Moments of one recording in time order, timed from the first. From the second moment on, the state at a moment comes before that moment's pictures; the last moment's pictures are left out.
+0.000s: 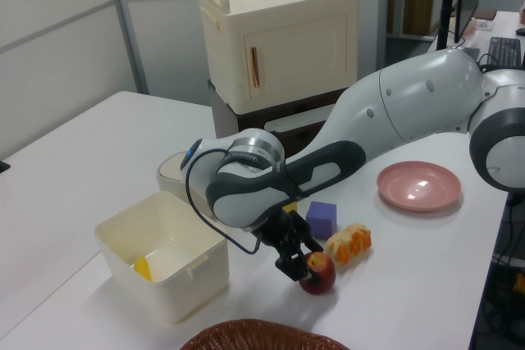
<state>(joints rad) 0.16 0.53 0.05 -1.53 -0.21 1.42 -0.14</state>
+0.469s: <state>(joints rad) 0.15 0.45 0.04 -1.37 -0.13 1.40 -0.09</state>
